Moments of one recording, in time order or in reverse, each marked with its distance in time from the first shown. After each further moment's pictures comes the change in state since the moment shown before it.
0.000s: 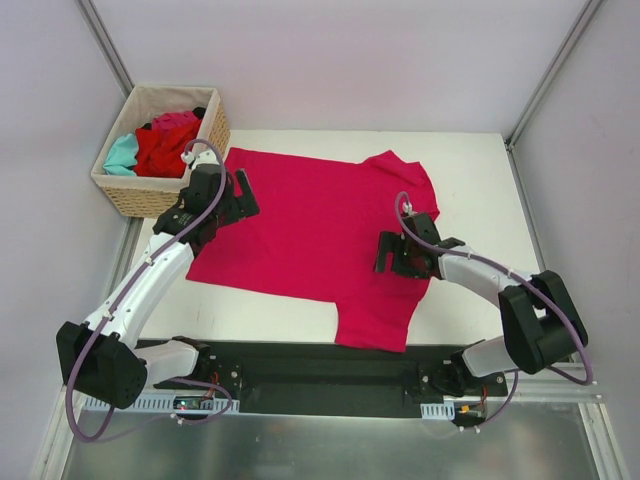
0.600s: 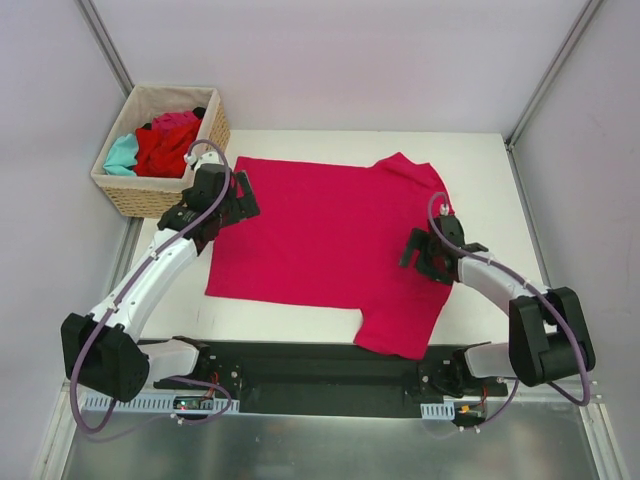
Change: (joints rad) left arm 0.000 0.033 0.000 -0.008 -0.023 -0.002; right arm -0.157 -0.083 -0.075 -0.019 0.086 0.079
